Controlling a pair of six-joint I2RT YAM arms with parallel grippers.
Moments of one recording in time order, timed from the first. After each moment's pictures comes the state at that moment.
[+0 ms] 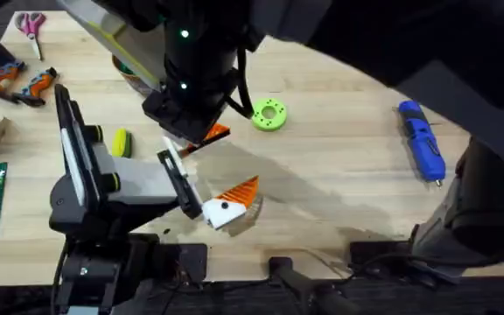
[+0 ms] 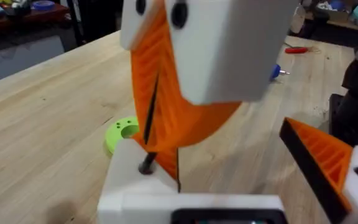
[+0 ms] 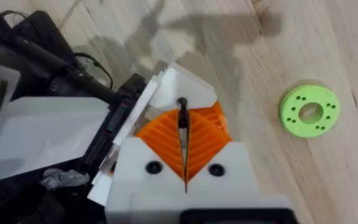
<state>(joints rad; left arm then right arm) -0.04 0.02 0.01 -0.10 1.03 0.05 1.05 1.99 2.18 -1.46 -0.06 0.02</state>
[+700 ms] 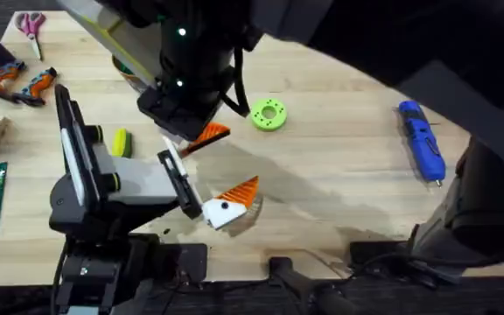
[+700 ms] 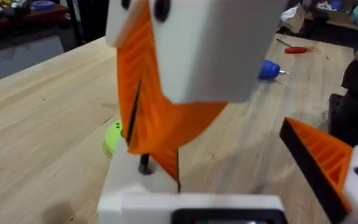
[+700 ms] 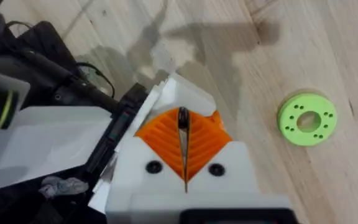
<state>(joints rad) -0.03 0.02 0.01 -0.10 1.03 0.04 1.05 1.99 2.18 -1.42 -0.06 0.02</state>
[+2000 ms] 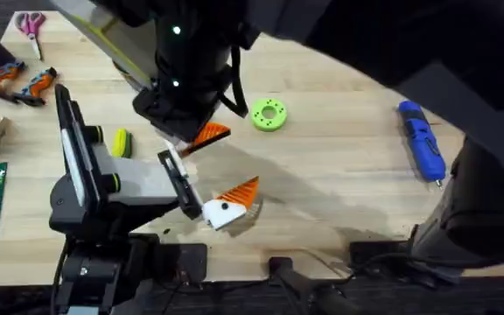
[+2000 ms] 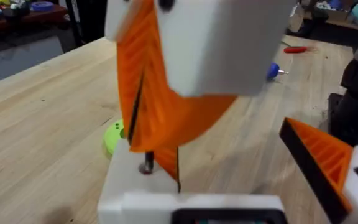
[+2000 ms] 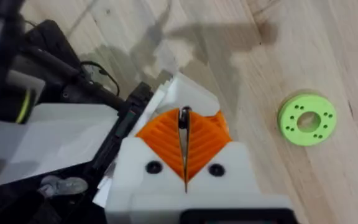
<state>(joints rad) -0.04 0.02 0.01 -0.10 1.03 0.05 1.06 2.00 2.22 -1.45 -0.06 0.02</state>
